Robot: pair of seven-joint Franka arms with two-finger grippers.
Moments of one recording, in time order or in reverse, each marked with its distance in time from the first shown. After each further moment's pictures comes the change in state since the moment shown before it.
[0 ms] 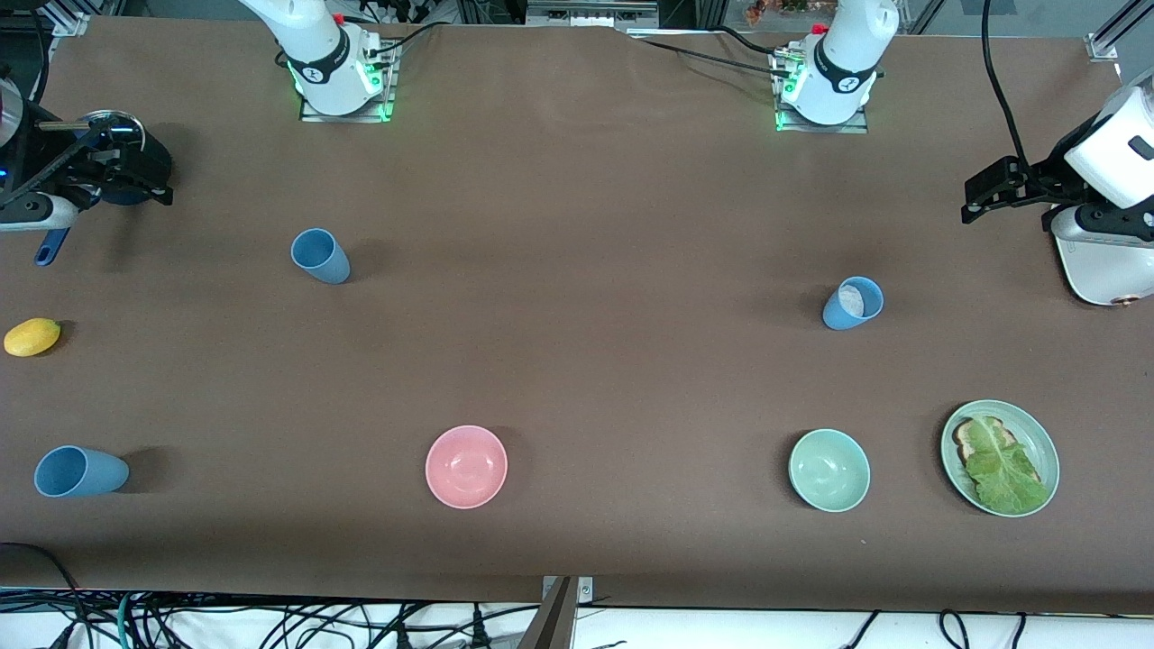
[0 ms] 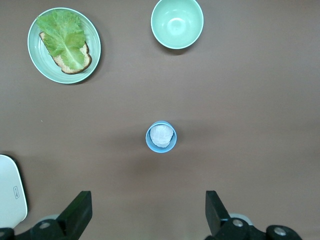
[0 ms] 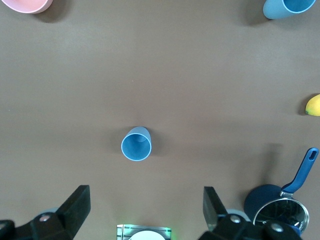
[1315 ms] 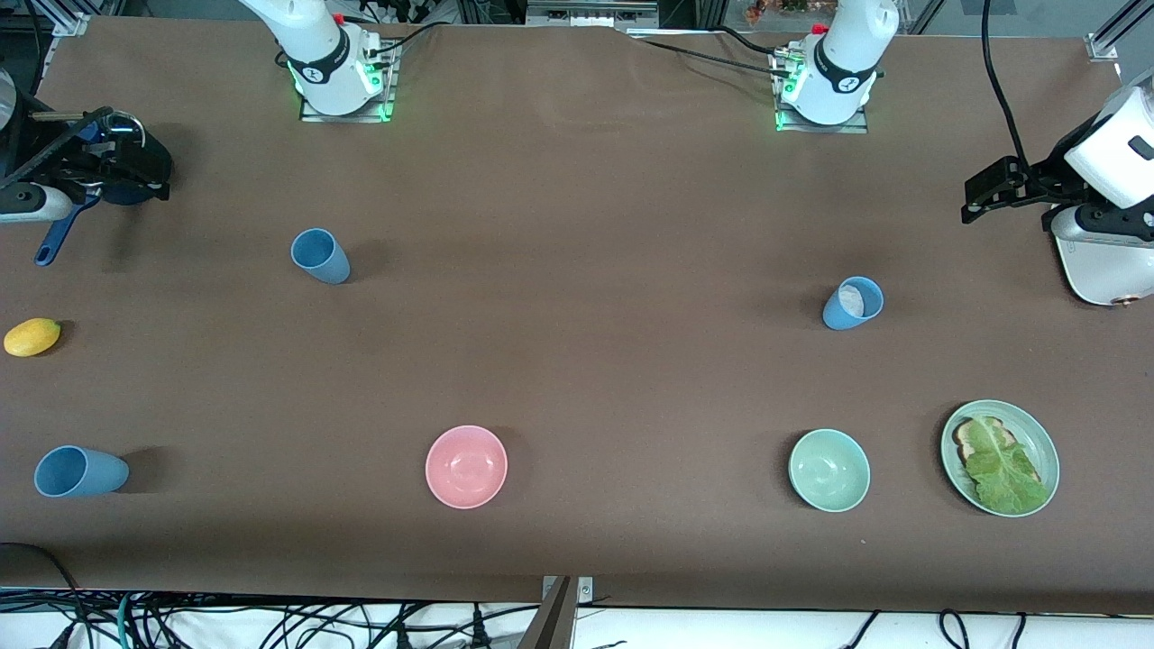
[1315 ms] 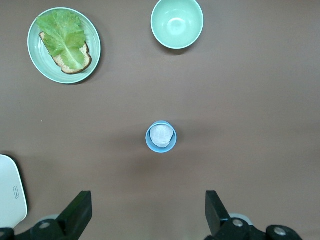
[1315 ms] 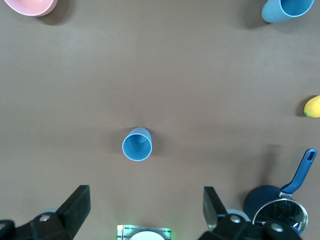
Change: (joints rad) left arm 0.000 0.000 0.000 0.000 0.000 0.000 0.000; right arm 0.000 -0.011 0.003 0.006 0.000 -0.004 -0.001
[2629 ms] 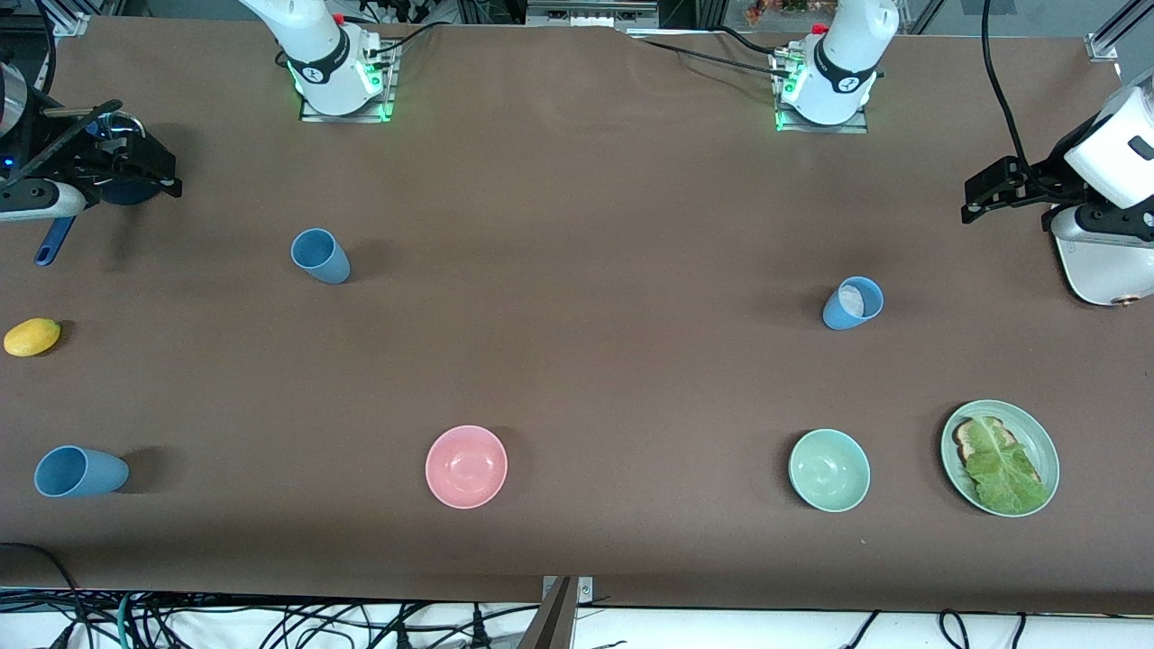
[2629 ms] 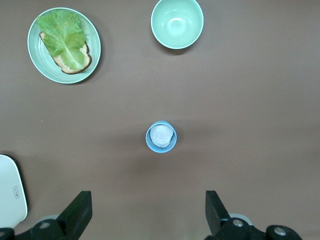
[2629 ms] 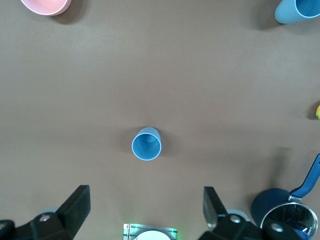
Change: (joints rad) left arm 0.000 0.000 0.000 0.000 0.000 0.000 0.000; right arm 0.001 -0.002 0.013 0.000 0.029 -0.003 0.000
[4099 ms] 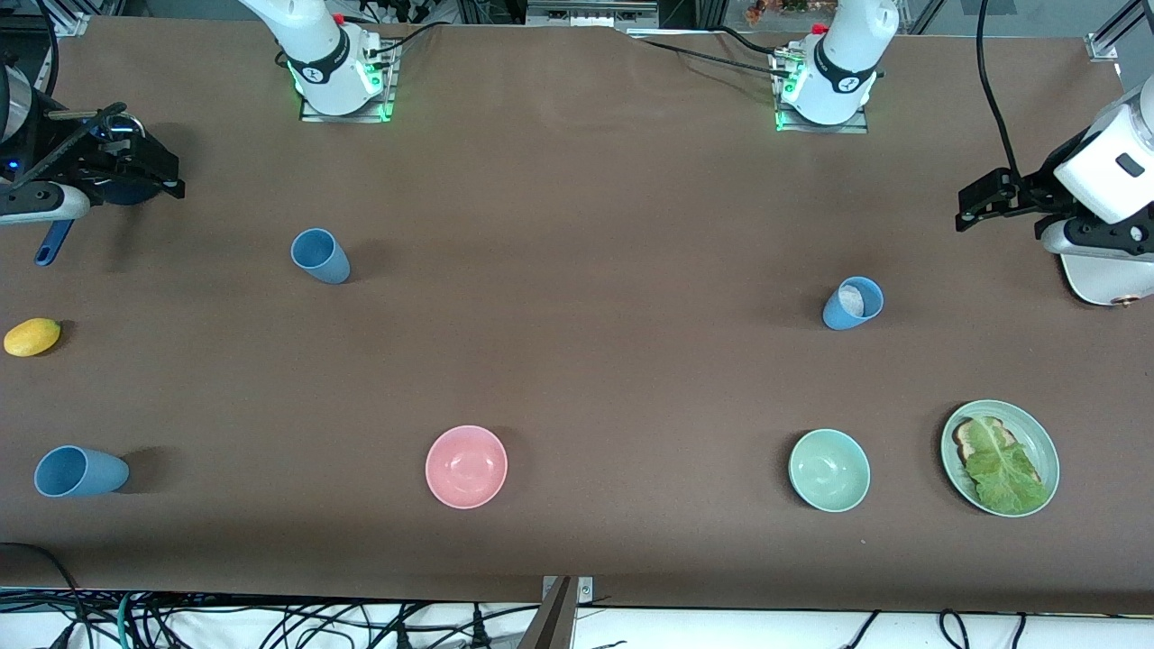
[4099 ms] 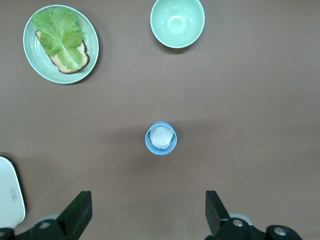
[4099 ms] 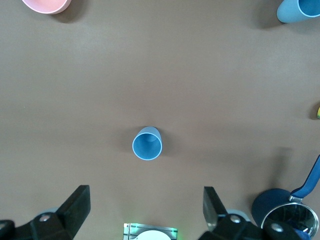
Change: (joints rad) left arm -0.001 0.032 0.000 0.000 0.000 0.024 0.000; right arm 0.000 0.004 0.003 -0.002 0.001 0.000 0.000
